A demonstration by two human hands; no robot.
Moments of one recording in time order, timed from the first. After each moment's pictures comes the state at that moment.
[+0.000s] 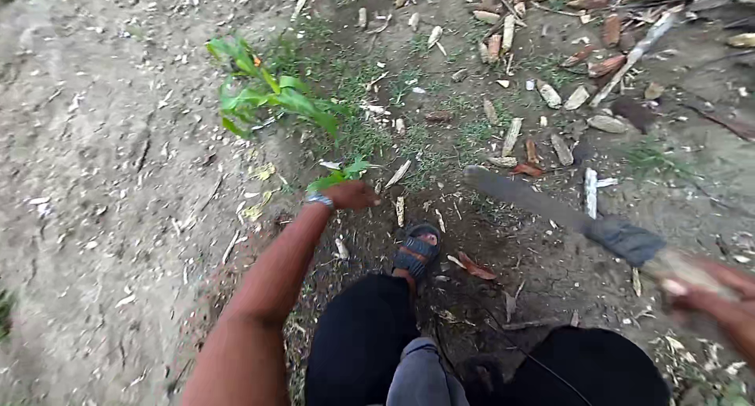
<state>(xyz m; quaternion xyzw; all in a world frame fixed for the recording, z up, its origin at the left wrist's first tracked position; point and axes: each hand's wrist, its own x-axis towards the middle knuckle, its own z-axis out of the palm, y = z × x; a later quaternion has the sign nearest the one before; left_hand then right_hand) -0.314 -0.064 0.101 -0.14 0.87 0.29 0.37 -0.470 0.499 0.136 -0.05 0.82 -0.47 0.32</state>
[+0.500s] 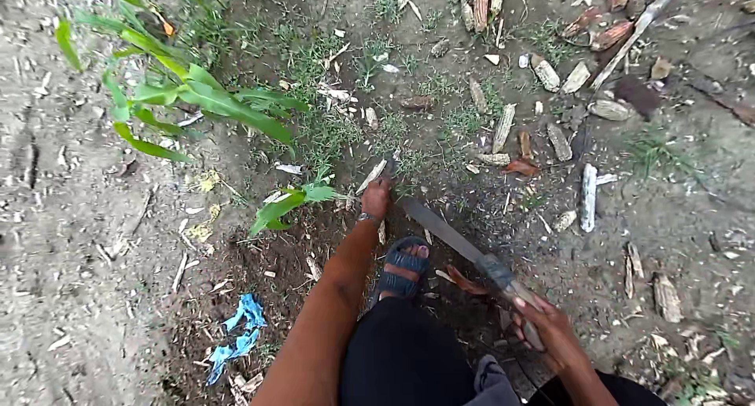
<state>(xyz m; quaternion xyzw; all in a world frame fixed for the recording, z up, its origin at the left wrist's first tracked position) -0.377 -0.013 -0.149 -0.29 0.91 0.24 0.16 -0.365 0.408 -0.029 0.26 0.64 -0.59 0.42</state>
